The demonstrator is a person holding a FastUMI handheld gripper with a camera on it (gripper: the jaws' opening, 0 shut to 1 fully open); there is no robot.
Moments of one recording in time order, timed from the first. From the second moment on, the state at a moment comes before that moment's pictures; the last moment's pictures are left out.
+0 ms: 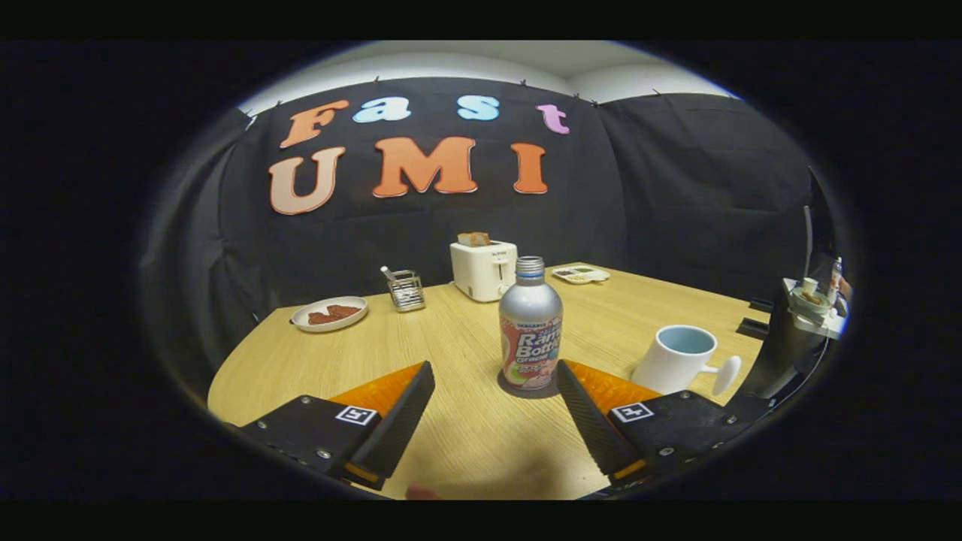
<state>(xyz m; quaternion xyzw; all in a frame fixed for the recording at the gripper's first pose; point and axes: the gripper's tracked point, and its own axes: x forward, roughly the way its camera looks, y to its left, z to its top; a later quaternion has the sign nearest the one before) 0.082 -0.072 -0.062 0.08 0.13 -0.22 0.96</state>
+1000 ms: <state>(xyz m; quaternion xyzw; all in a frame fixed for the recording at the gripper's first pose) 0.051 0.028 0.005 0.04 0.05 -0.07 1.00</state>
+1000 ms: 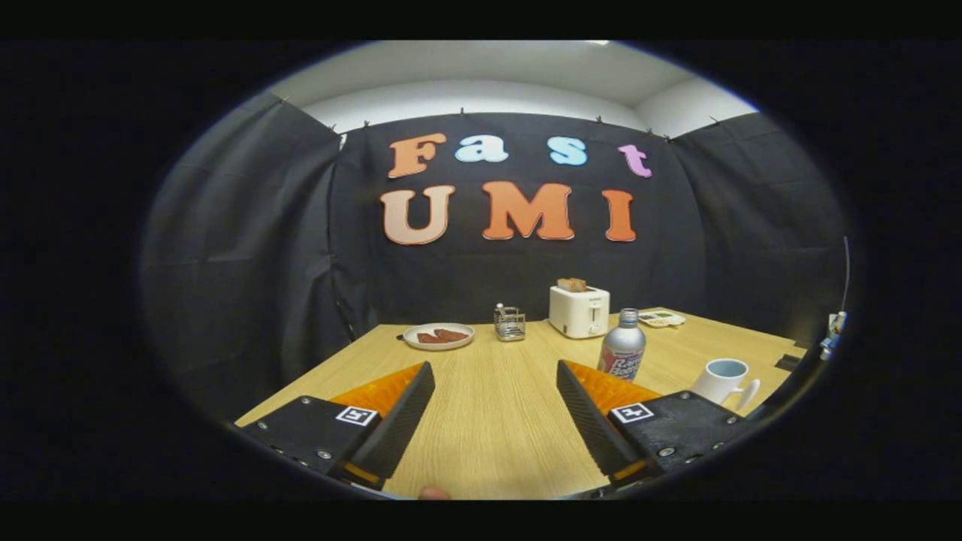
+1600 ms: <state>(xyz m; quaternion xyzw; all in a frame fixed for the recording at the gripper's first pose) 0.060 0.026 0.009 0.04 0.04 -0.06 1.00</state>
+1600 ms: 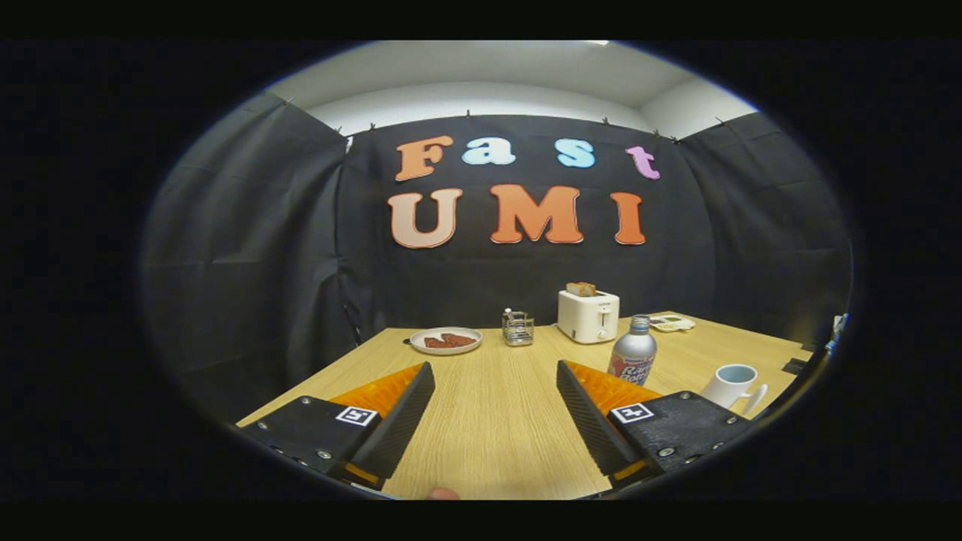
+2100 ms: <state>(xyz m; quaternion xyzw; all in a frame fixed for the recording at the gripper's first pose) 0.058 0.017 0.024 0.05 0.02 -0.07 1.00</state>
